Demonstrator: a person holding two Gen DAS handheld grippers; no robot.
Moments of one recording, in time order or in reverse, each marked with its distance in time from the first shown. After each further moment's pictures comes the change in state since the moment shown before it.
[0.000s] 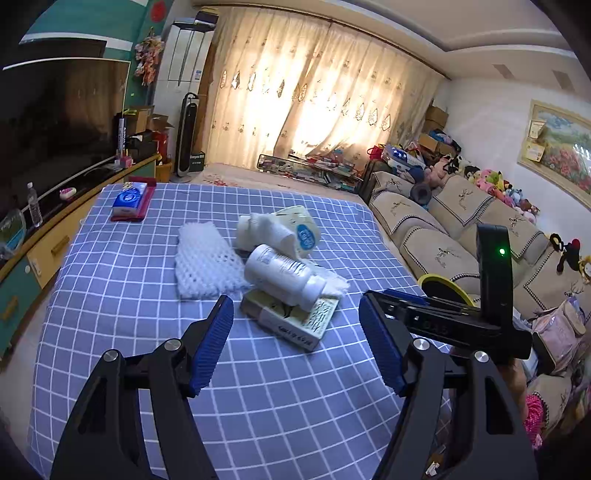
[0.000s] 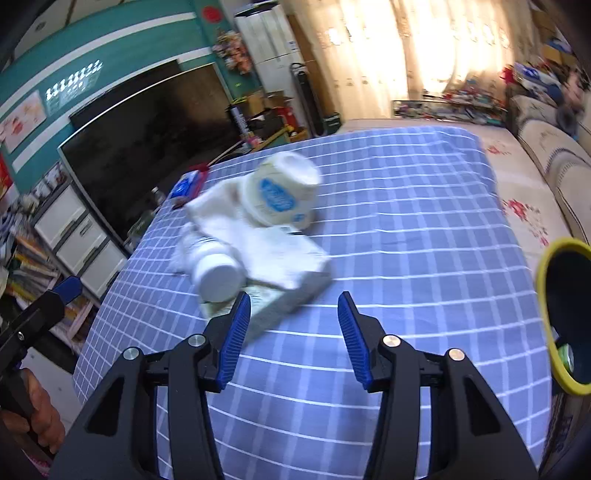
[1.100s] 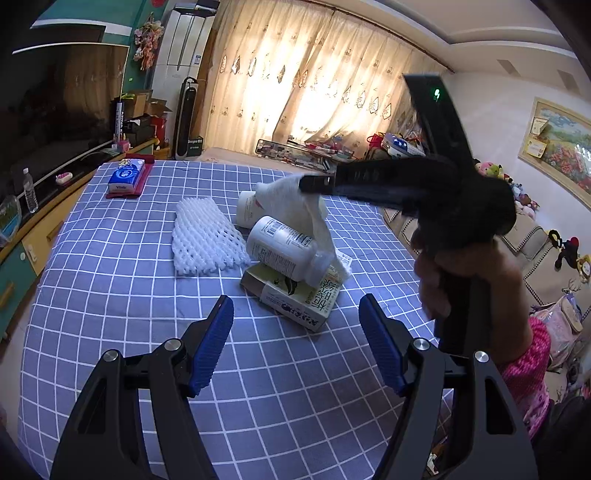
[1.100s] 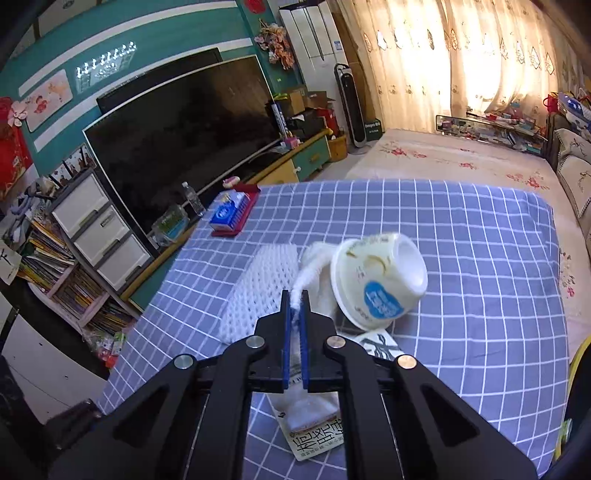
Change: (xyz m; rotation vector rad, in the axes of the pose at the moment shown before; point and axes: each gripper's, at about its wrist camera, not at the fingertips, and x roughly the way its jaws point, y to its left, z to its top) left arm 0.018 0.001 -0.017 -0.021 0.056 -0.012; right arm 0.038 0.062 0.094 -0.095 0.001 0.085
